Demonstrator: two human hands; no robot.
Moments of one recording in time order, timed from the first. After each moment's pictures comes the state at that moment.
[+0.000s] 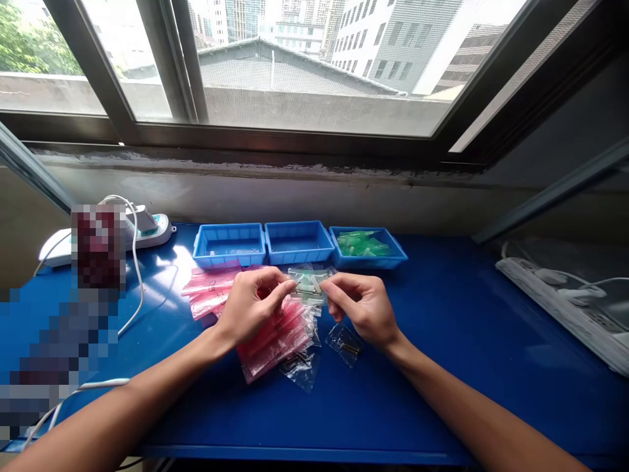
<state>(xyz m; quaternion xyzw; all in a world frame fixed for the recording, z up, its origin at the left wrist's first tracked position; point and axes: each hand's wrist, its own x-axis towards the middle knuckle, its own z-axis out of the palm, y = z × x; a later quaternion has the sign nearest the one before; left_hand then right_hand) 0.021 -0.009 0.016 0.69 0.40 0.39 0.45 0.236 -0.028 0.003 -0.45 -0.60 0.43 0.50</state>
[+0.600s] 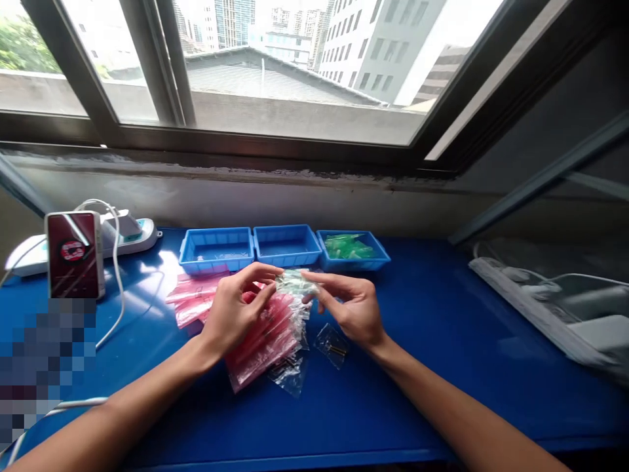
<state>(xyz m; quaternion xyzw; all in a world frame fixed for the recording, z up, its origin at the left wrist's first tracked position) 0.018 -0.009 0.013 0.70 0.39 0.45 0.39 0.238 -0.026 -0.003 -0.45 -0.63 0.35 0.53</state>
